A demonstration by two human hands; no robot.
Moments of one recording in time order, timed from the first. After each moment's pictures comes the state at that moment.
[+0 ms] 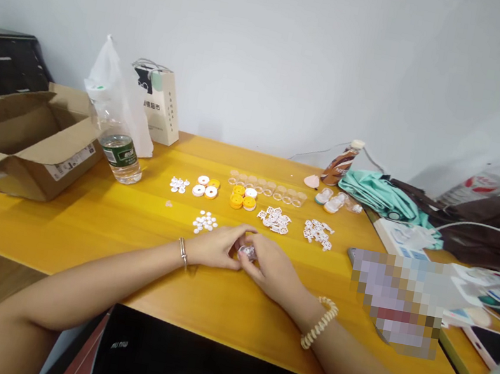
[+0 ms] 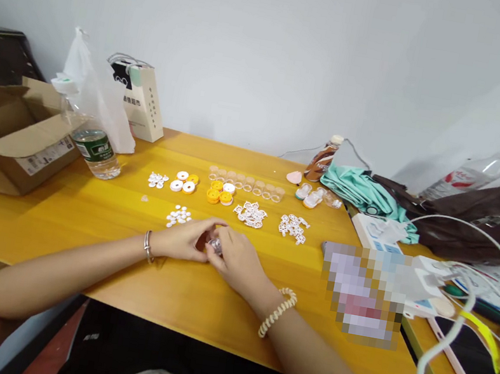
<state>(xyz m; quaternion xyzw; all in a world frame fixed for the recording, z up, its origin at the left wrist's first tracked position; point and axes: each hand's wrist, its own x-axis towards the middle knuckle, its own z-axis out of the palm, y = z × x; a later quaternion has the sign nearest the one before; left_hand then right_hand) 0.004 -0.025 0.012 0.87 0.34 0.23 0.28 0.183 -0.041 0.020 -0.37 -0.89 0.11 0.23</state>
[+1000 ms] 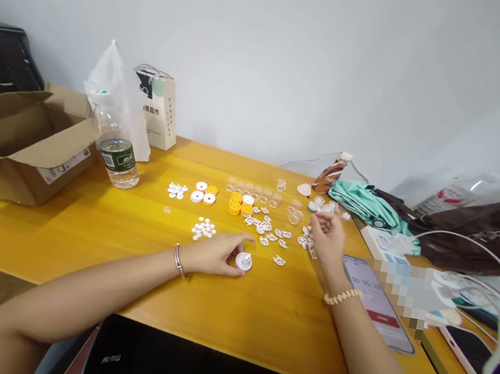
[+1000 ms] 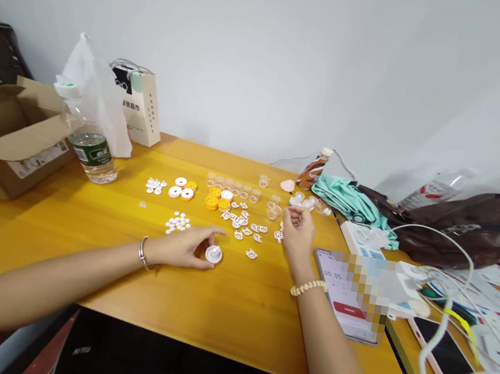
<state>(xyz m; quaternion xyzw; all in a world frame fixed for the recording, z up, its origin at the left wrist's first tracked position) -0.001 -0.025 0.010 0.87 0.34 0.23 0.28 0.258 0.050 0.020 -0.55 -0.56 0.18 0.59</state>
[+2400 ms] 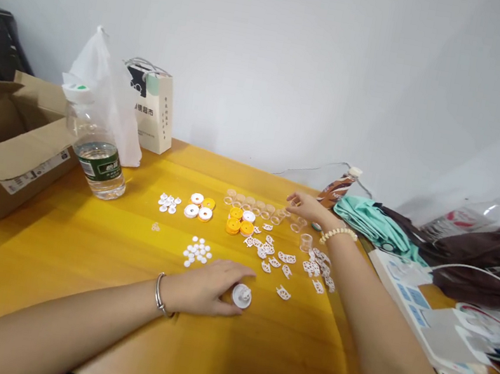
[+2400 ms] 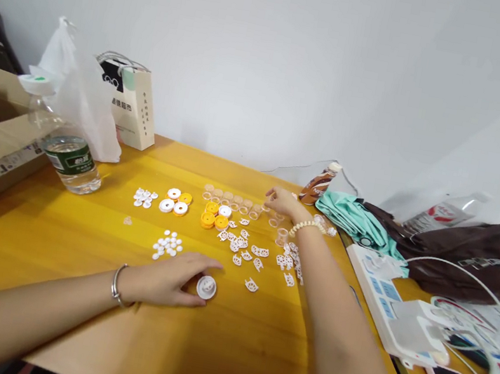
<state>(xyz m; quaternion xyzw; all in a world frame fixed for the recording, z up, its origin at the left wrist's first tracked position) -0.003 -0.023 0.009 0.88 0.30 0.25 0.26 0.247 0.193 0.063 -0.60 -0.79 0.09 0.07</state>
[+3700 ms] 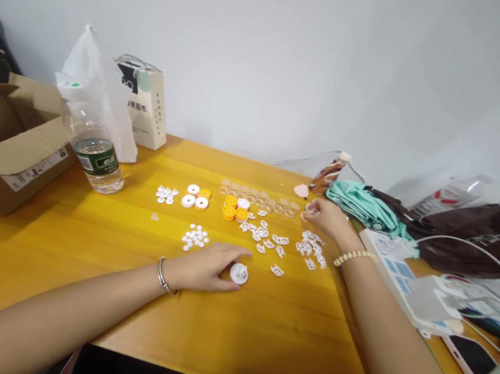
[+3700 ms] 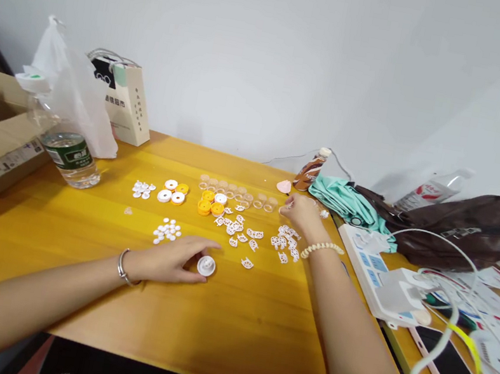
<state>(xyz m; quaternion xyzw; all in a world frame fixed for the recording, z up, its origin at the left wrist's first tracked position) -0.002 -0.023 0.009 0.89 0.30 0.24 0.25 0.292 0.121 0.055 -0.68 -0.72 0.01 0.13</state>
